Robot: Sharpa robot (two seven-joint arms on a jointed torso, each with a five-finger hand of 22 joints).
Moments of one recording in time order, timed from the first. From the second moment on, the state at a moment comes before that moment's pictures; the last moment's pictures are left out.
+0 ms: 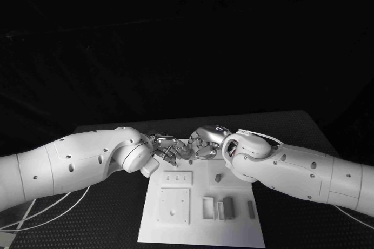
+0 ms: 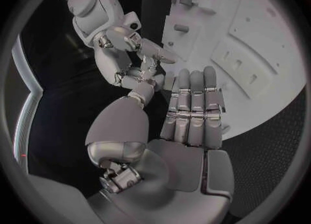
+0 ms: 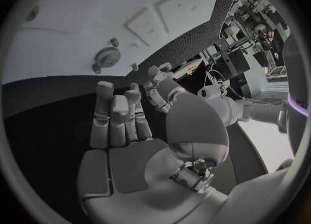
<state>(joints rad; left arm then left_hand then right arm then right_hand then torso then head) 1.33 -0.68 -0.18 1.43 -0.38 -0.26 -0.36 1.01 0.00 0.45 -0.26 0.49 1.06 0.09 0.36 0.51 1.35 0.02 0.13 0.58 1.19 -0.01 0.40 1.11 0.02 1.14 -0.11 0.17 0.90 1.20 -0.57 -0.07 1.40 -1.54 -0.26 -0.19 1.03 -0.14 0.53 -0.28 0.04 0.92 0.12 0.24 0.63 1.04 0.01 1.08 1.04 1.18 -0.10 1.37 0.94 0.25 1.12 -0.02 0.86 1.30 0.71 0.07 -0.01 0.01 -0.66</state>
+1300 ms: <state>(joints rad) 1.32 -0.63 -0.24 1.32 -0.67 -0.09 -0.48 0.99 0.02 0.49 -0.27 0.39 1.06 0.09 0.39 0.52 1.36 0.01 0.22 0.65 1.21 -0.03 0.48 1.13 0.01 1.18 -0.13 0.22 0.99 1.28 -0.71 -0.01 1.29 -1.15 -0.34 -0.15 1.02 -0.14 0.54 -0.27 0.04 0.91 0.13 0.23 0.63 1.04 0.02 1.07 1.02 1.17 -0.09 1.37 0.94 0.25 1.11 -0.01 0.86 1.30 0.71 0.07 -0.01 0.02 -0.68</state>
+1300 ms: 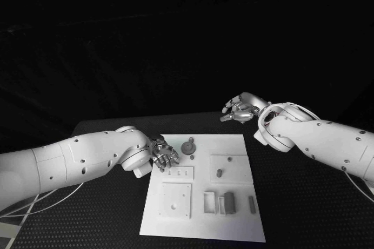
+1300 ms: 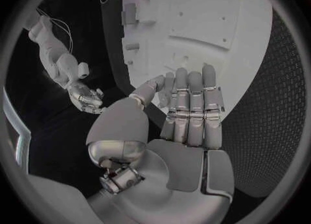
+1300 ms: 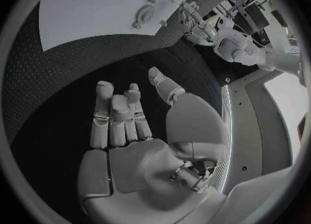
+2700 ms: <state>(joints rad) 1.27 -0.58 -0.24 1.31 -0.87 -0.07 -0.51 0.92 0.01 0.52 -0.26 0.40 1.06 0.09 0.38 0.65 1.33 -0.03 0.50 0.73 1.20 -0.11 1.02 0.98 0.02 1.24 -0.20 0.42 1.31 1.28 -0.69 0.05 1.32 -1.11 -0.31 -0.15 1.02 -0.14 0.54 -0.28 0.04 0.91 0.13 0.23 0.63 1.03 0.02 1.07 1.02 1.17 -0.09 1.37 0.93 0.25 1.11 -0.01 0.86 1.30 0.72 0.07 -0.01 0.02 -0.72</state>
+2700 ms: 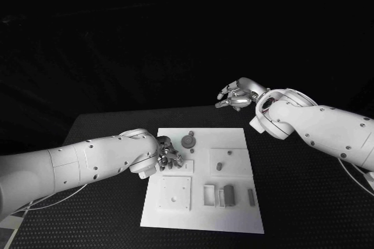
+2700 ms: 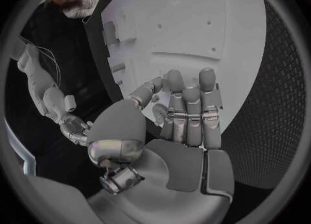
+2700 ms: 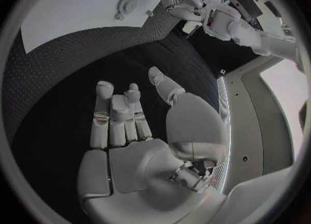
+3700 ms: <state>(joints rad) 1.26 -0.57 -0.24 1.30 -0.91 -0.07 -0.52 0.92 0.00 0.51 -0.26 0.40 1.06 0.09 0.37 0.69 1.34 -0.03 0.53 0.72 1.20 -0.11 1.09 0.92 0.02 1.25 -0.21 0.44 1.31 1.28 -0.69 0.05 1.30 -0.99 -0.35 -0.10 0.99 -0.12 0.56 -0.28 0.04 0.86 0.16 0.21 0.63 0.95 0.05 0.89 0.81 1.08 -0.06 1.11 0.79 0.26 0.98 0.06 0.68 1.21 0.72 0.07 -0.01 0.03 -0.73</state>
